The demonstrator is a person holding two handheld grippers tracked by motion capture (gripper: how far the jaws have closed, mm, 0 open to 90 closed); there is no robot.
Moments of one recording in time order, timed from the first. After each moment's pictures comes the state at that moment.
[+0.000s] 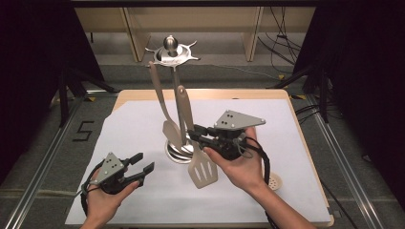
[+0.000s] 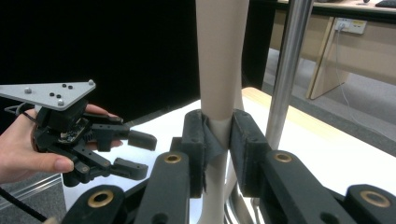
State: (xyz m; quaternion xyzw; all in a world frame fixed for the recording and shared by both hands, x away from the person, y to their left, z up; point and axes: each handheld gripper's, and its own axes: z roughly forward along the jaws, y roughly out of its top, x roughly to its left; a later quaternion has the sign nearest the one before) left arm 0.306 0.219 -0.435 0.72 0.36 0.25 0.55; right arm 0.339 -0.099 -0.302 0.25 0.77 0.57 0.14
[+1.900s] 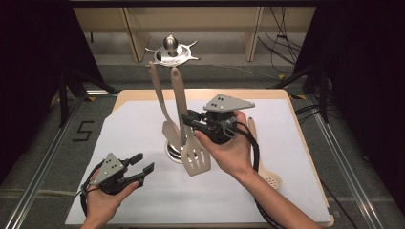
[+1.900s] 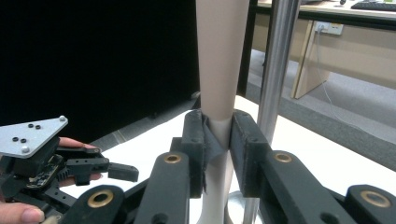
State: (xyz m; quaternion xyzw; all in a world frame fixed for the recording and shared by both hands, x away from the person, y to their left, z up) left arm 0.305 0.220 -0.434 0.72 0.35 0.25 0.54; right arm 0.360 -0.078 -0.281 0.29 0.76 0.56 0.17
